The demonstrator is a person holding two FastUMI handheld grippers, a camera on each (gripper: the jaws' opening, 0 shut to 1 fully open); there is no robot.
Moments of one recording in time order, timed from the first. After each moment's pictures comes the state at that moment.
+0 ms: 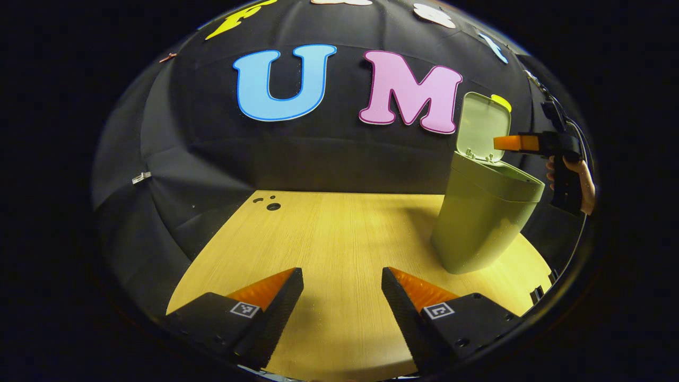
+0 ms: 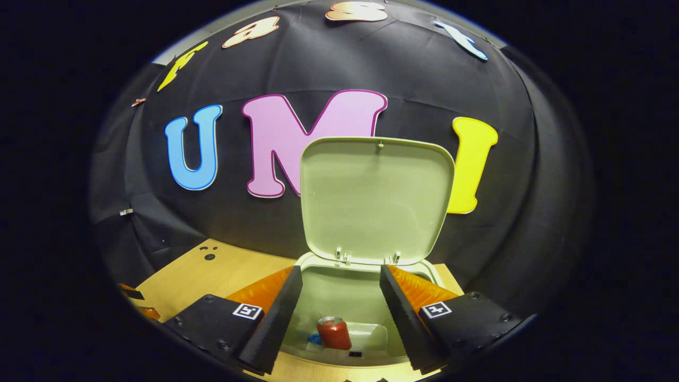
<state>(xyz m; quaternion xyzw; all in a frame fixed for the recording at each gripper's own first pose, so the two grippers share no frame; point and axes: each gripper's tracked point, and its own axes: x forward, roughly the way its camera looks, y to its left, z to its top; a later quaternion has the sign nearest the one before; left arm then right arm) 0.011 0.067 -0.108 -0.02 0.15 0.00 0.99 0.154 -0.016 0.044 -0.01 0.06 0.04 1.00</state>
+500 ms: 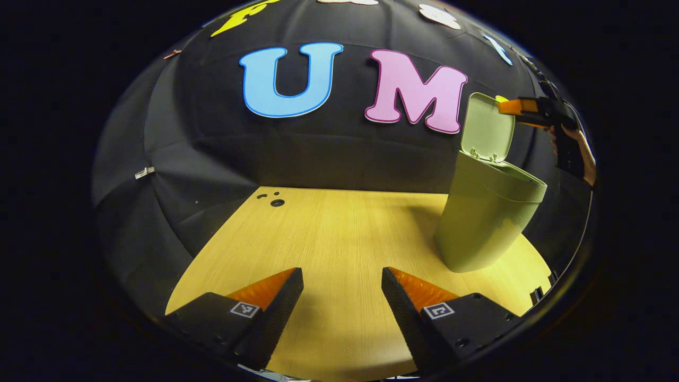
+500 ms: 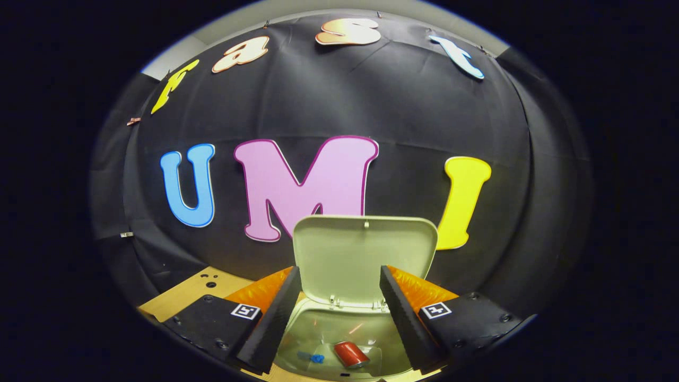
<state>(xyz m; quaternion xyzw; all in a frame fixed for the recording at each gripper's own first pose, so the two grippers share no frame) 0.006 0.075 -0.113 -0.03 0.16 0.01 0.99 0.159 -0.026 0.140 0.00 -0.02 0.03 1.00</state>
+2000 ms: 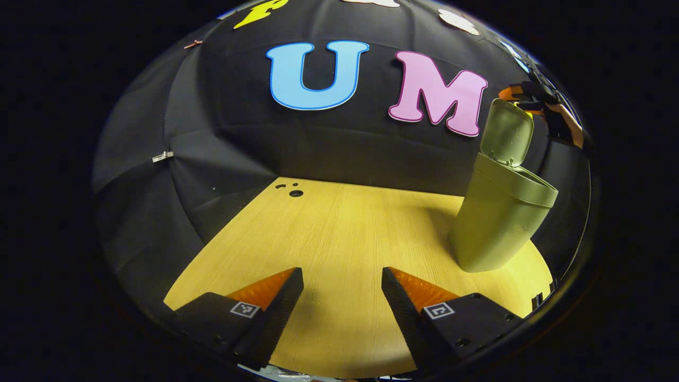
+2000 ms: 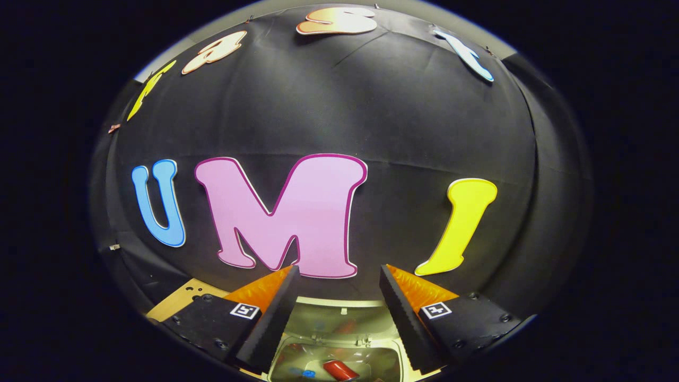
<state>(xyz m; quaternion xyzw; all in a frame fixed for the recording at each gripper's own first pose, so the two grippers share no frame) -0.011 0.097 -0.127 -0.06 0.16 0.05 0.98 0.229 -0.047 0.184 0.01 0.01 0.00 1.00</state>
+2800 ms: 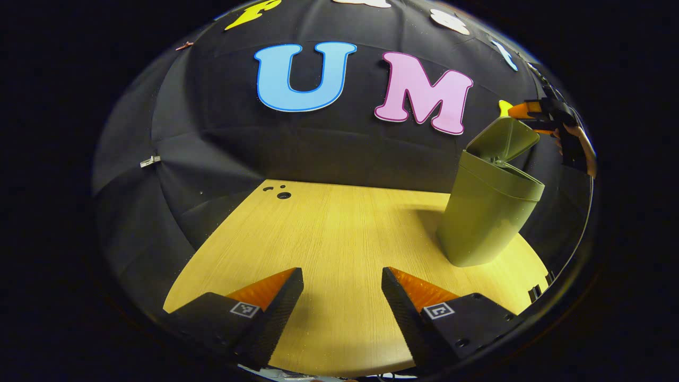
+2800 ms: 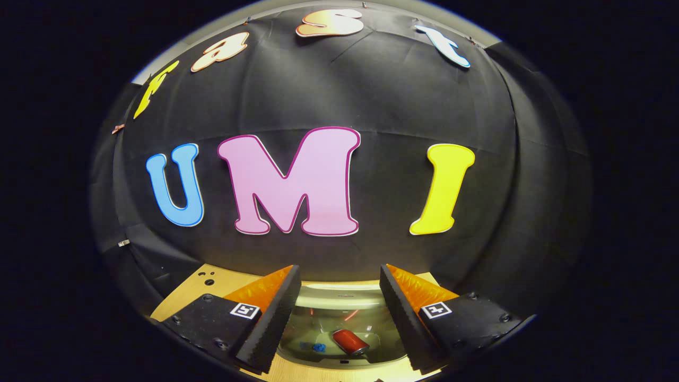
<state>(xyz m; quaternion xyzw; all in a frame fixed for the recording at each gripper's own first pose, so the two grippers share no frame) -0.017 0.094 -0.126 -0.04 0.16 0.01 0.99 0.136 -0.038 0.112 0.03 0.05 -0.01 1.00</state>
